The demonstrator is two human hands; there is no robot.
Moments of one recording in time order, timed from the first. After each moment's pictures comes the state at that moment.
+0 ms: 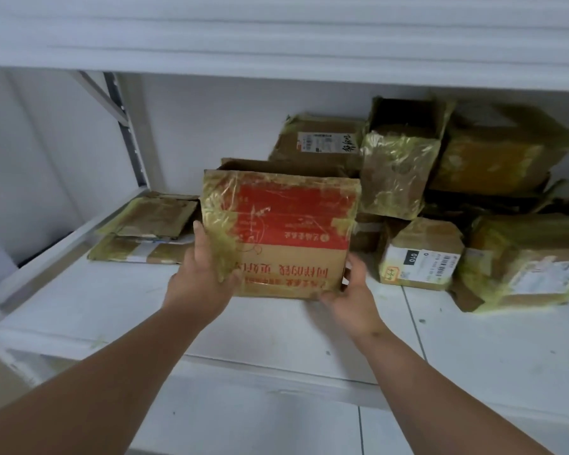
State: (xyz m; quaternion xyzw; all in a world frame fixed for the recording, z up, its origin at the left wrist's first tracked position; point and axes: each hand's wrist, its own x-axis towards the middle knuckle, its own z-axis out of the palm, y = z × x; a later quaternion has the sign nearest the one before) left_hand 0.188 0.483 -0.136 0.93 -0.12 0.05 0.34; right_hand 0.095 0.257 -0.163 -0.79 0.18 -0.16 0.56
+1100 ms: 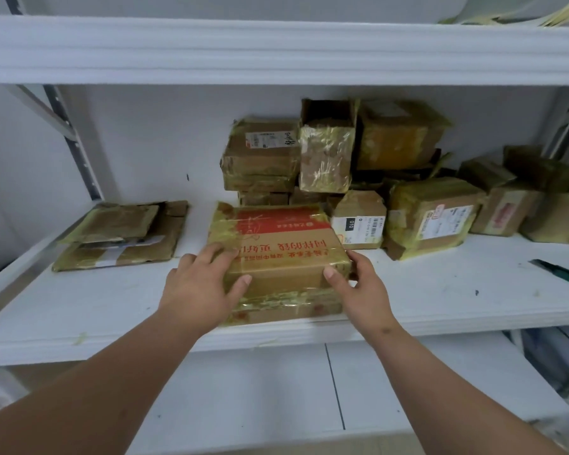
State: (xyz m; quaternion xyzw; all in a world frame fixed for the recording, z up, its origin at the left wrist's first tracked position) left_hand 0.104 0.484 -0.115 0.94 -0.31 0.09 0.10; right_hand -0.029 0.270 -0.148 -0.79 0.26 -0.28 0.48
